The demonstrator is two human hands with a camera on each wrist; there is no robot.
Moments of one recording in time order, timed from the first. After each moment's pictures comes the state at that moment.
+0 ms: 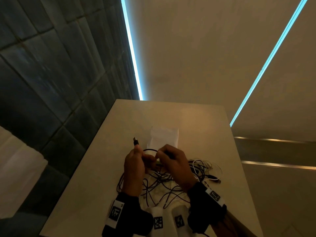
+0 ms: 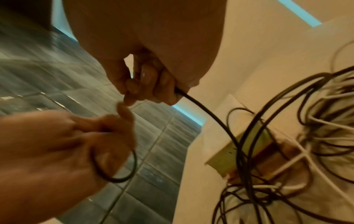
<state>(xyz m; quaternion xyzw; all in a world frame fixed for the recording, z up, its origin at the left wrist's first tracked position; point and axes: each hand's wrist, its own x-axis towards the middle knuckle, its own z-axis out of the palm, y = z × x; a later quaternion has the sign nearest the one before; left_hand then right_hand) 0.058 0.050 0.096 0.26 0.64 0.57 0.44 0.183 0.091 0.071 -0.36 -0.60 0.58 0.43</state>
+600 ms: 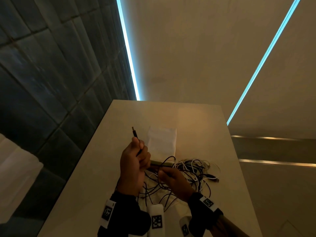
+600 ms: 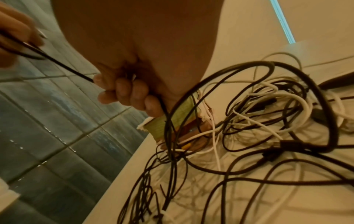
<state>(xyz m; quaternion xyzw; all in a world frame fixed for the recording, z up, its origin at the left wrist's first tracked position) 0.052 0.056 0.112 0.23 0.42 0.66 0.58 0.196 0.084 -0.025 -0.38 -0.65 0.57 0.32</state>
